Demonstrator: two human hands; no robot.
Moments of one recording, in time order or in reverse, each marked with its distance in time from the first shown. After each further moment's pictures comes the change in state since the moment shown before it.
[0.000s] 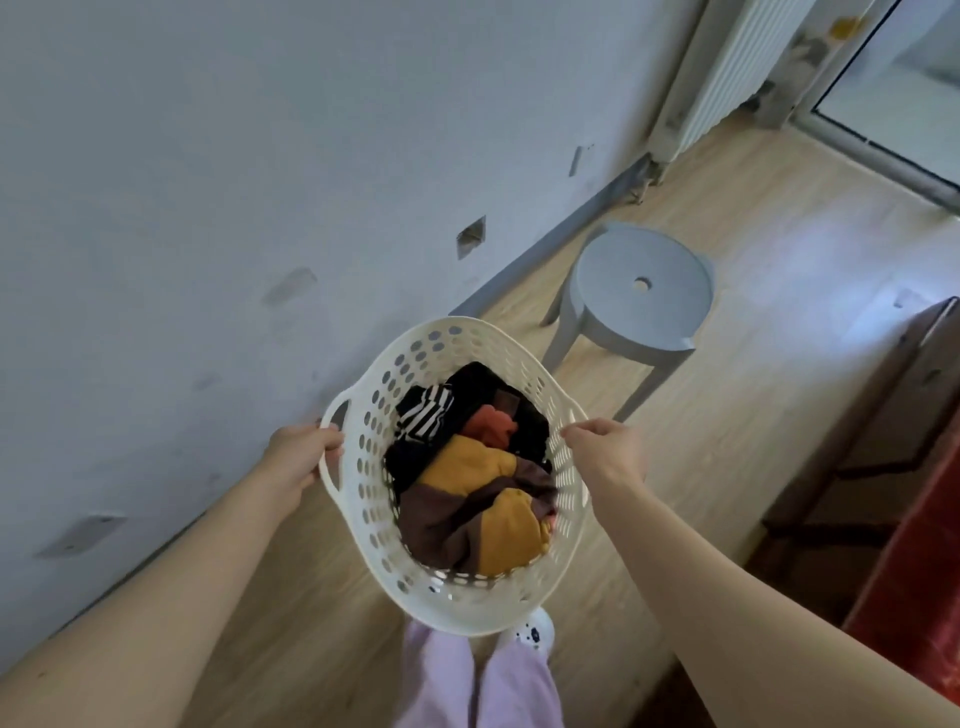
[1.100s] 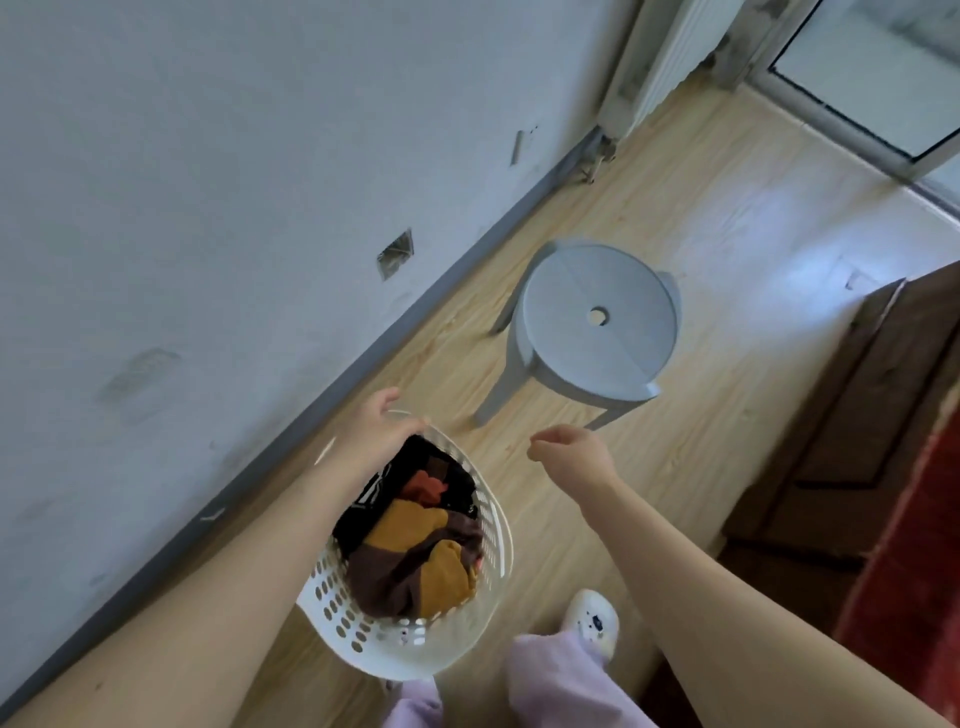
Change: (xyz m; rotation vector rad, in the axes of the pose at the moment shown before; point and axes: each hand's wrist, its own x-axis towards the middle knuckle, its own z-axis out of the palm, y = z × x) left_hand 0.080 0.104 0.189 0.492 -0.326 0.273; right_hand 0.165 -0.050 0.009 -0.194 -0.248 0.102
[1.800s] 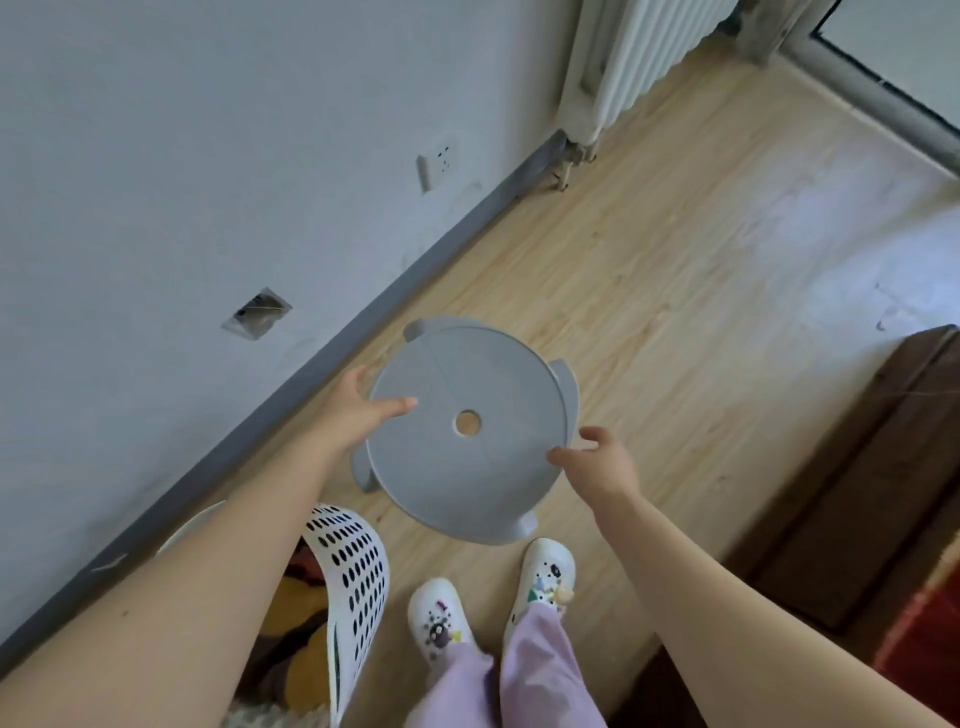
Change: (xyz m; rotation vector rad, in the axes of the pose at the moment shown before) left_hand 0.168 0.197 0.151 -0.037 0.097 -0.184; right_hand 0.230 -0.017 -0.221 0.093 0.034 0.108
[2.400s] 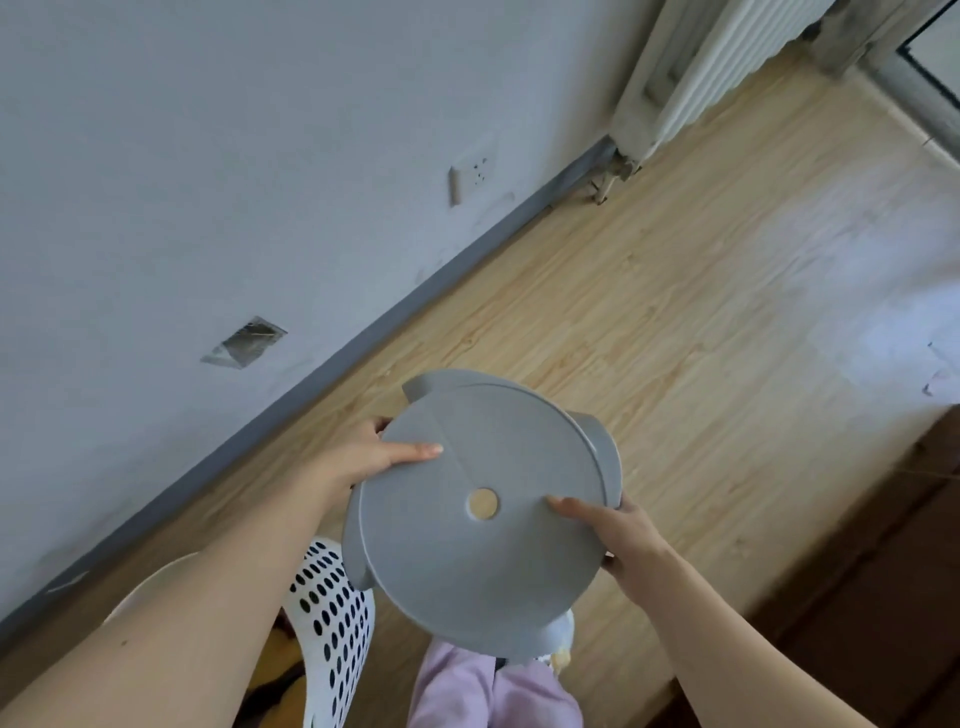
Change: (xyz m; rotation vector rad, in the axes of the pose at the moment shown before) left_hand 0.095 -0.002 -0.004 -0.133 -0.283 -0.250; right_hand 0.076 -0.025 0.020 0.278 -0.241 0.239
